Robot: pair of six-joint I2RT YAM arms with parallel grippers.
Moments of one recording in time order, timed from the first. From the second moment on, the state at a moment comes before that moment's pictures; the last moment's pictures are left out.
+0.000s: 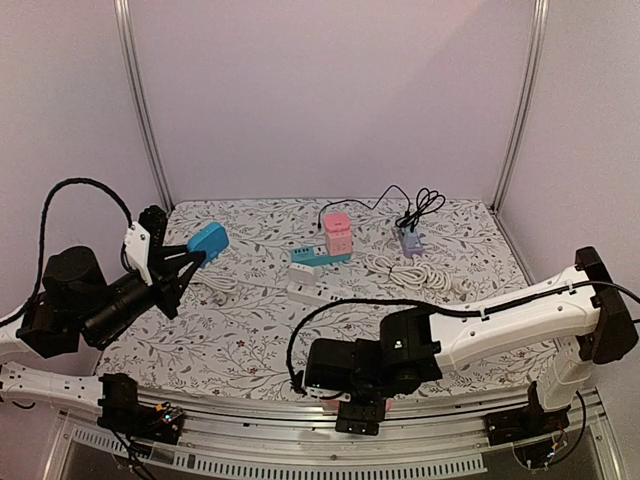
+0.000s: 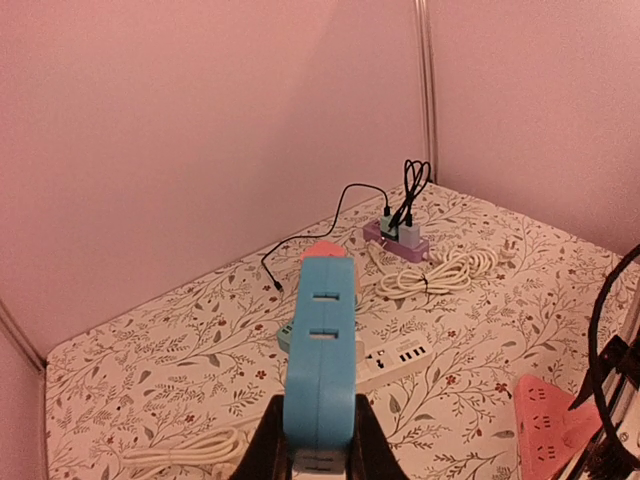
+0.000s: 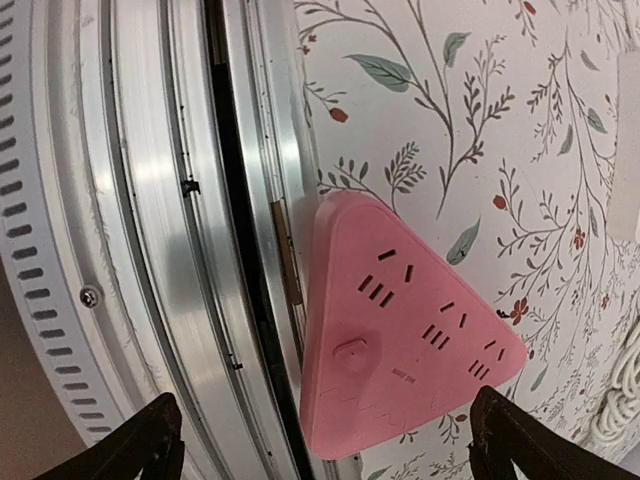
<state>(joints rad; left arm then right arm) -1.23 0.57 0.70 -0.25 -0.65 0.04 1.48 1.76 1.35 -0.92 0.23 0.10</state>
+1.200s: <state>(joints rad) -1.24 0.74 0.74 -0.26 -0.44 0.08 1.20 1.80 1.40 -0.65 0.17 -0.13</state>
